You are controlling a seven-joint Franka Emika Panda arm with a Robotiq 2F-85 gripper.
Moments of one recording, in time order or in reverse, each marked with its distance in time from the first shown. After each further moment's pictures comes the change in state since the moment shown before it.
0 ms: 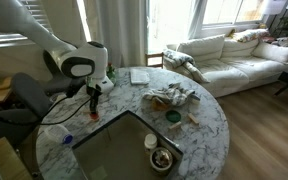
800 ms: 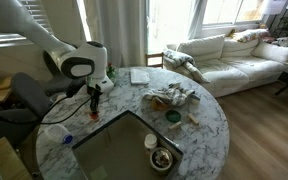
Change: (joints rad) arm 0.004 0.000 -0.002 -0.004 -0.013 0.026 0.037
